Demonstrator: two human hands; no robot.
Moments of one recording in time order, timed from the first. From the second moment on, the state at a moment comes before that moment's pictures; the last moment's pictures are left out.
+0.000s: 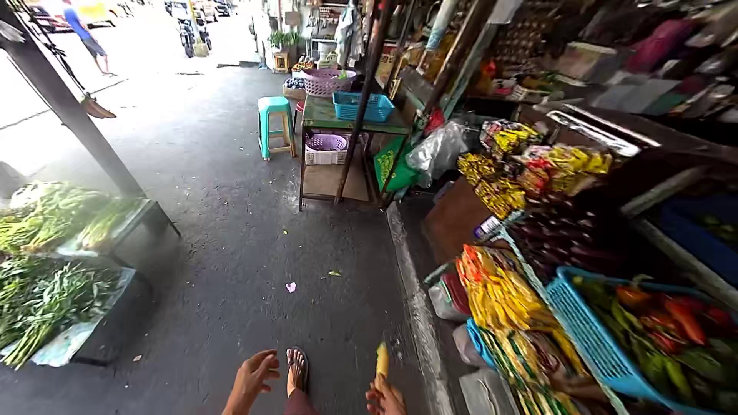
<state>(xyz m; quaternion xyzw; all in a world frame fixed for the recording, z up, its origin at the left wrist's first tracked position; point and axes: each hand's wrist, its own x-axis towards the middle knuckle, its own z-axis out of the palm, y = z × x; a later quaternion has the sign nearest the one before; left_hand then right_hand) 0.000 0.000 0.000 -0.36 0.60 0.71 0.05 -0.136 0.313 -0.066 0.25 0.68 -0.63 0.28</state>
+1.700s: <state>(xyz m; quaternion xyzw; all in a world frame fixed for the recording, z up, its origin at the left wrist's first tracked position) -1.125 -1.127 0.012 -0.29 0.88 0.33 0.21 -1.377 -0.686 0.168 0.18 0.60 -0.77 -0.08</state>
